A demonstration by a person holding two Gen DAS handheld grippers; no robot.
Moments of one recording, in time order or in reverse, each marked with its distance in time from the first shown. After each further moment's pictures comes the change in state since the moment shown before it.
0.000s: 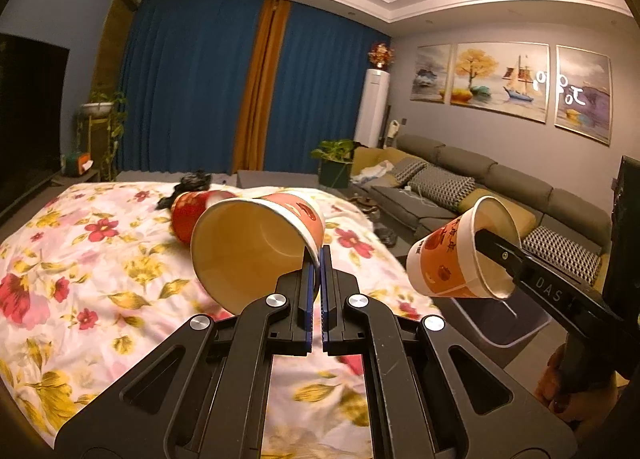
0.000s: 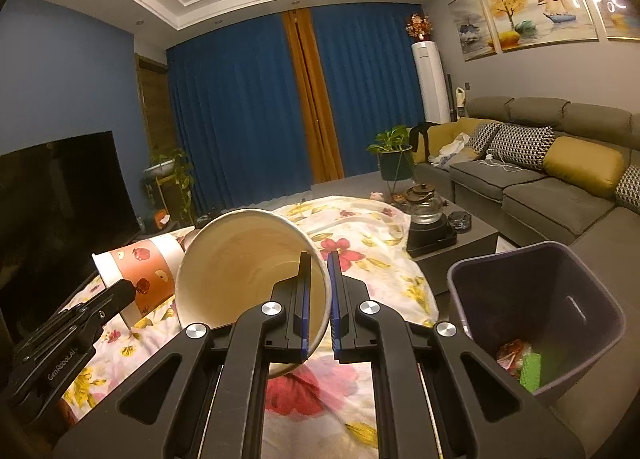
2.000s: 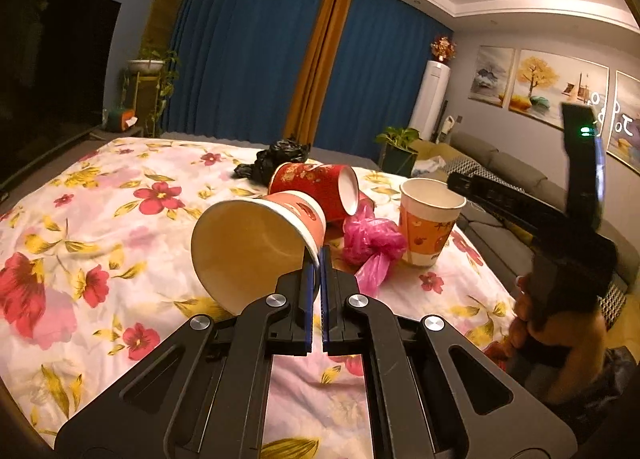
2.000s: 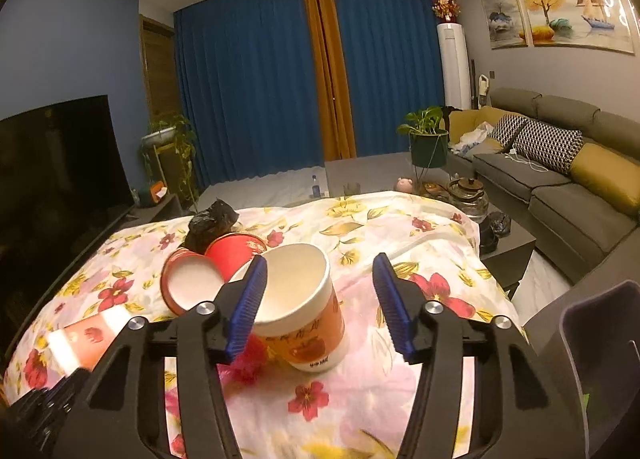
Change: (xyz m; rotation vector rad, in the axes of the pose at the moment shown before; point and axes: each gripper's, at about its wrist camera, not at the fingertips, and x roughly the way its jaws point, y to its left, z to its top) left arm 0.050 0.123 -0.005 -0.155 0.079 0.166; right arm 0.192 0.090 0.024 -0.072 0.128 0.008
